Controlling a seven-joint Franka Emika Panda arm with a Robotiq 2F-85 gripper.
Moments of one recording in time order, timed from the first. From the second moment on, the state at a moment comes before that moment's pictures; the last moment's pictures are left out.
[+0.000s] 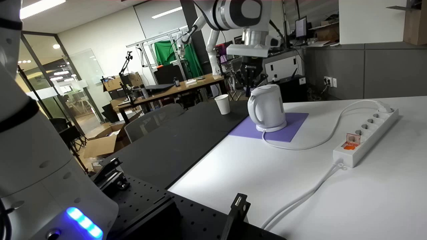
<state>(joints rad) -0.26 0.61 0.03 -1.74 0.27 2.15 -0.51</state>
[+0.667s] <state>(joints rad) -0.26 0.63 0.03 -1.74 0.27 2.21 -0.51</state>
